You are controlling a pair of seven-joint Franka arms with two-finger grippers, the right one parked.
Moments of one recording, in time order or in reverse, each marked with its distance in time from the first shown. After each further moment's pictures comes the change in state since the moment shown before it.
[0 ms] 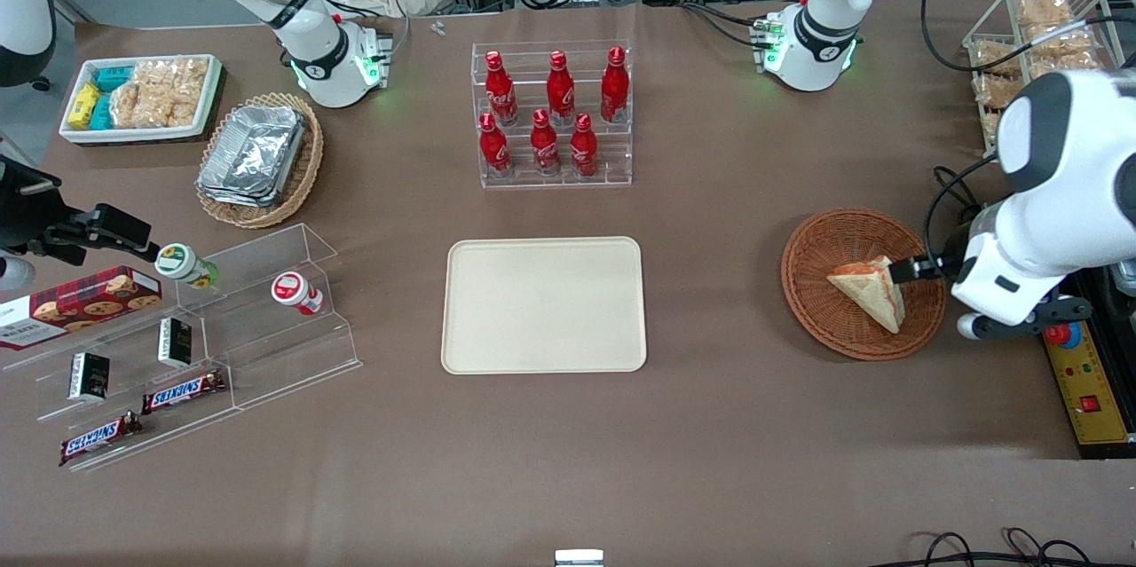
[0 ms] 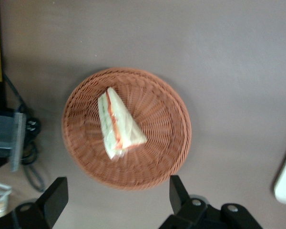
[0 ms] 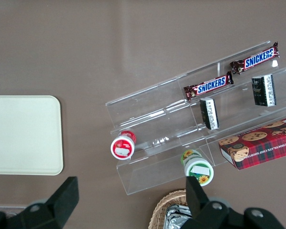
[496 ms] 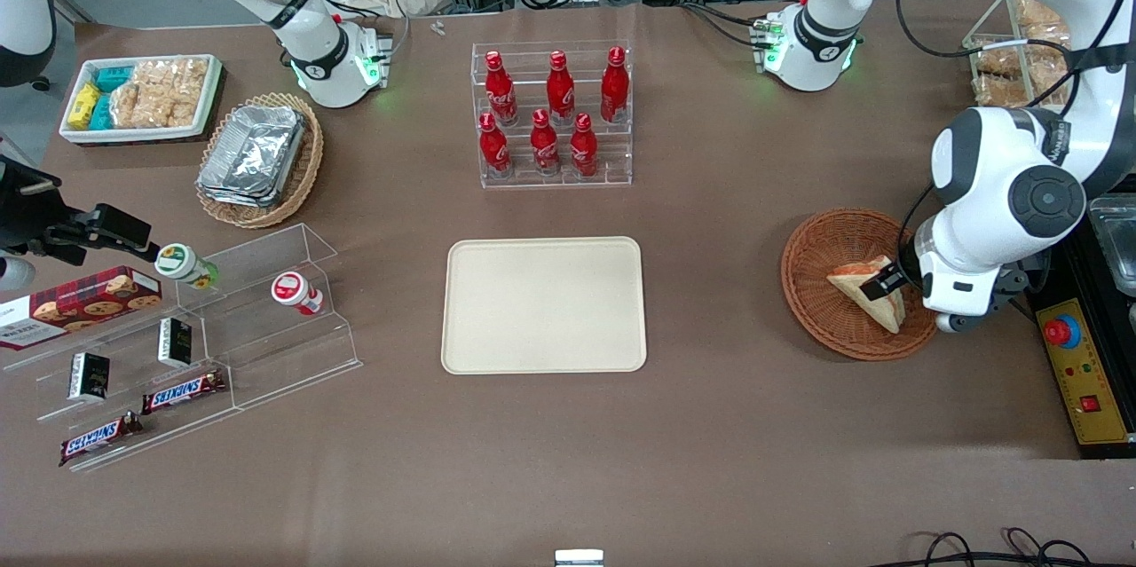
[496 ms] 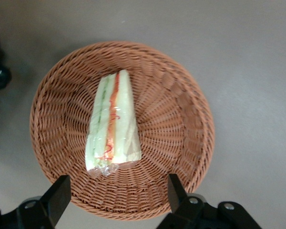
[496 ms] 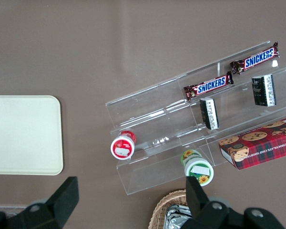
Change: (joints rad) arm 0.030 -0.049 0.004 -0.330 0.002 0.284 -0.380
